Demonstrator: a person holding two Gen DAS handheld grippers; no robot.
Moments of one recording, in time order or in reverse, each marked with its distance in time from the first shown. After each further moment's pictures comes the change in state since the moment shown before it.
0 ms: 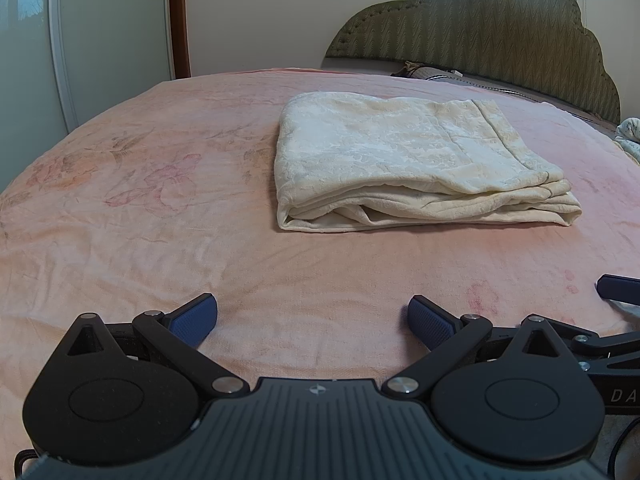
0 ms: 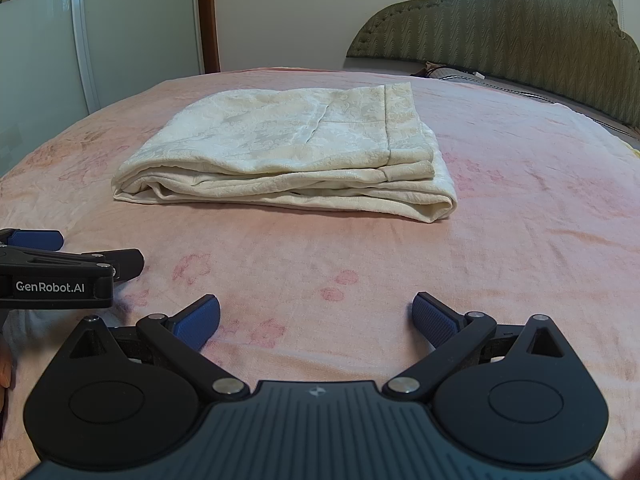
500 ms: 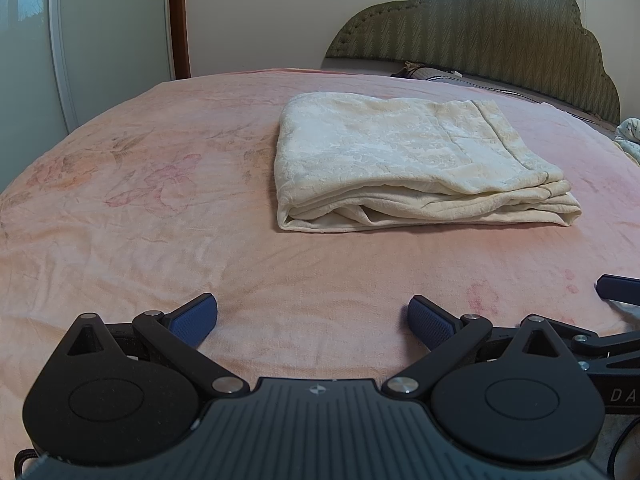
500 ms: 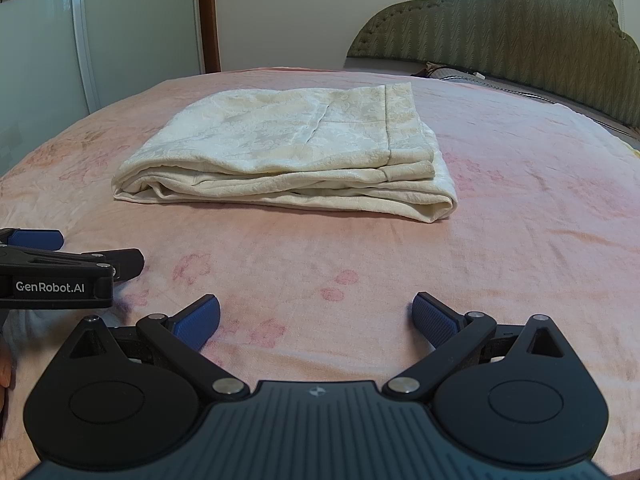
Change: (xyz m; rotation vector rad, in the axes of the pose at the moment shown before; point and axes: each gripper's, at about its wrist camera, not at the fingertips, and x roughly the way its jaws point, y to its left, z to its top) left arm -0.001 0.000 0.000 -0.003 -0.001 -0.003; right arm 0.000 0.000 0.000 0.000 0.000 0.000
